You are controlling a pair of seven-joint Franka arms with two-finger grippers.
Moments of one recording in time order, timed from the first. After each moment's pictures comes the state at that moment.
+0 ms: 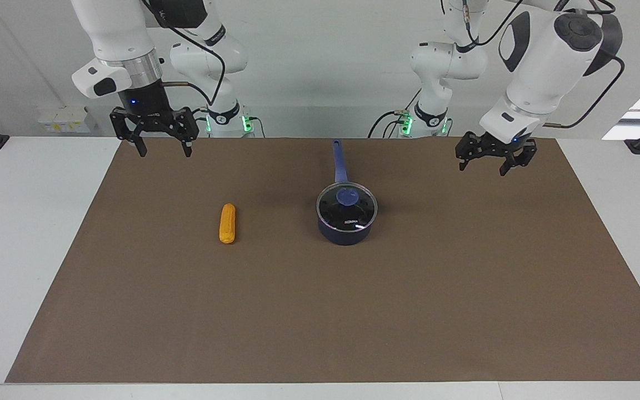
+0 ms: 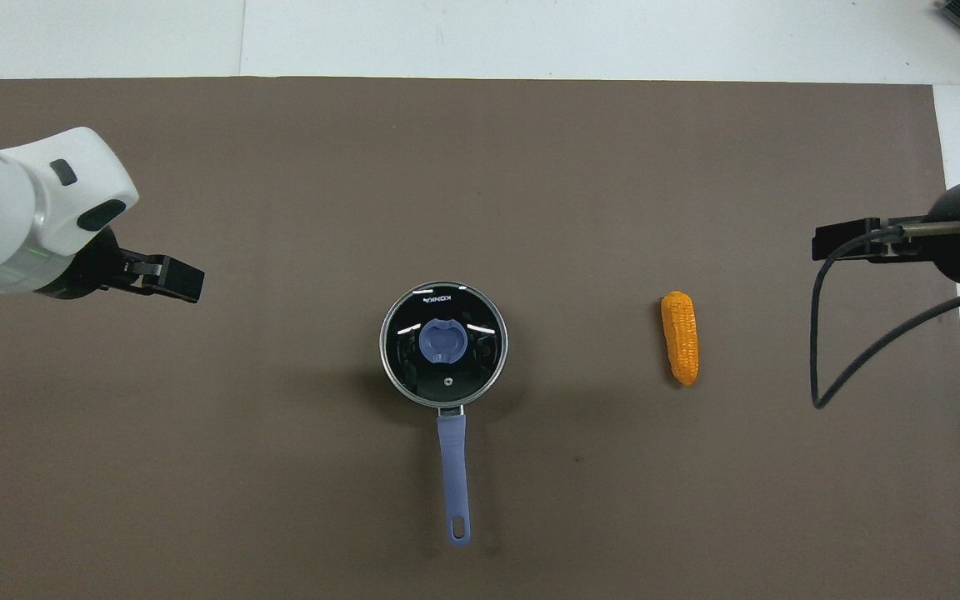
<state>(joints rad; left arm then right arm) -0.29 0.02 0.07 -1.70 -0.02 1.69 -0.02 0.09 -0.05 -0.01 -1.63 -0.02 1.73 0.11</state>
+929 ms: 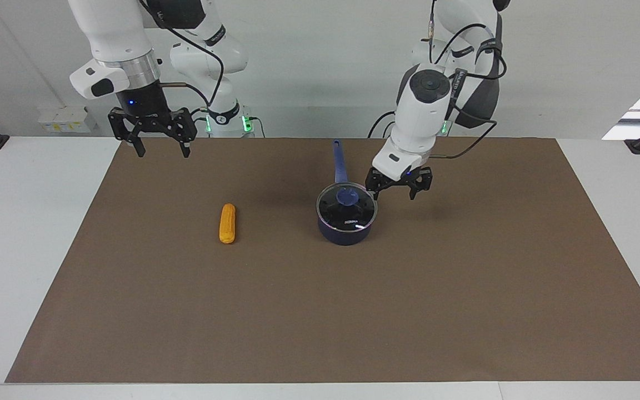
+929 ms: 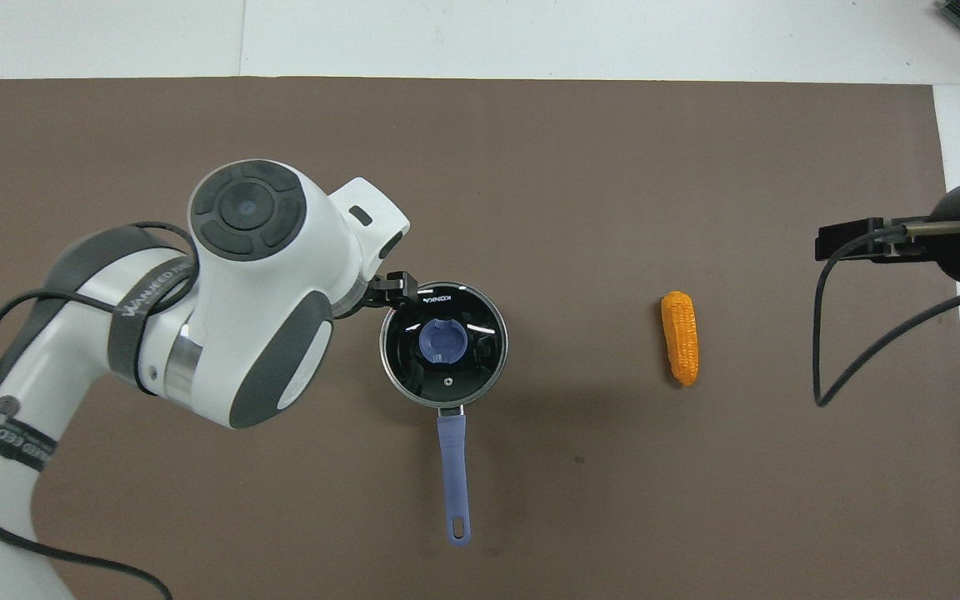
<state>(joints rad) -0.60 0.20 0.06 -1.74 -0.02 1.94 -0.49 0.08 -0.05 -0.01 -1.64 -0.02 1.73 0.11</state>
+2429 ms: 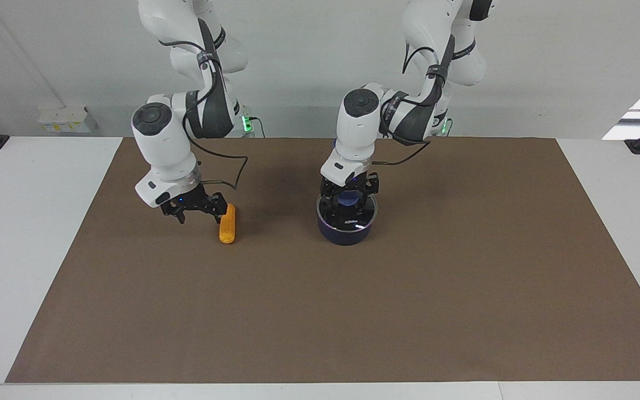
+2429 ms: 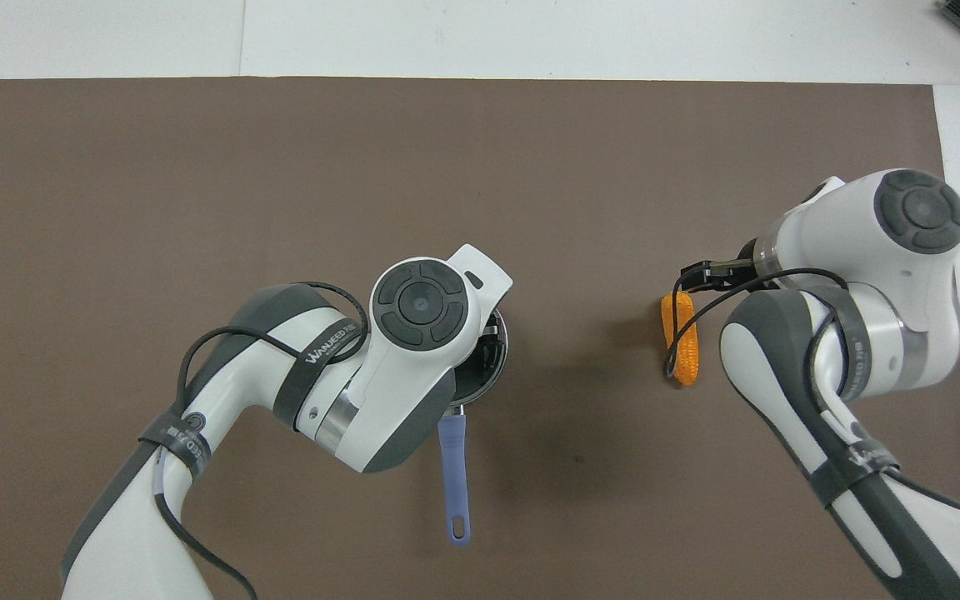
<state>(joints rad) -0.75 0.27 0.06 -1.81 -0.02 2.09 -0.69 0.13 0.15 0.00 -1.98 -0.01 2.15 0.12</state>
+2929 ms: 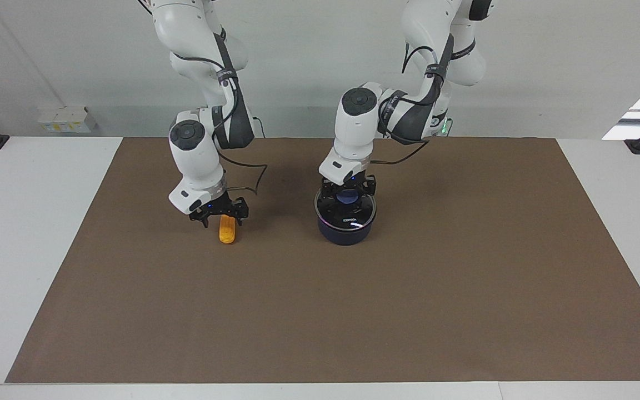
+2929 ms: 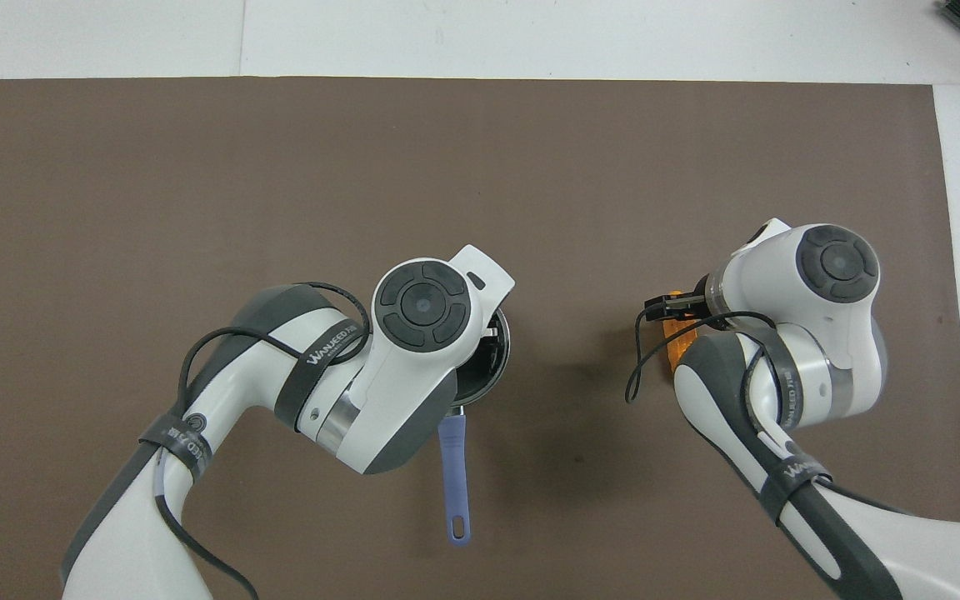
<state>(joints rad) -0.75 0.27 0.06 -1.80 -0.02 2.09 -0.69 0.17 0.17 0.00 -2.14 -0.01 2.33 0.12</state>
